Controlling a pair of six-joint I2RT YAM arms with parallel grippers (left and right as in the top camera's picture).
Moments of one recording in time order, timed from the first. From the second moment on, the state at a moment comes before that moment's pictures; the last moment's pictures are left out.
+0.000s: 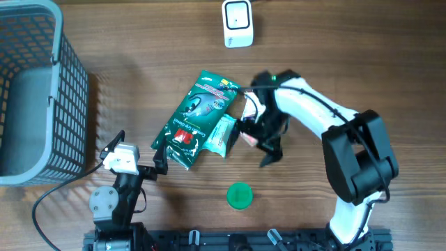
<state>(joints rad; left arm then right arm) 0.08 0.06 0.03 -0.08 0.26 -0.05 0.47 1.99 1.36 -1.24 -0.64 0.70</state>
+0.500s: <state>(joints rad) 0.08 0.06 0.03 -0.08 0.26 -0.05 0.74 1.22 1.40 -1.45 -0.02 1.00</state>
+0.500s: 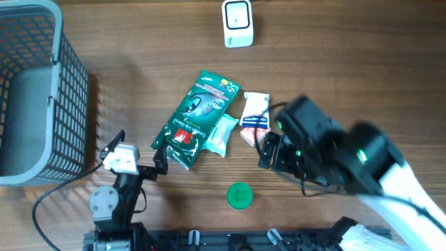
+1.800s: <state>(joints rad) 0.08 0.06 0.03 -0.08 0.26 -0.05 1.03 1.75 1.08 -0.94 -0.22 1.26</state>
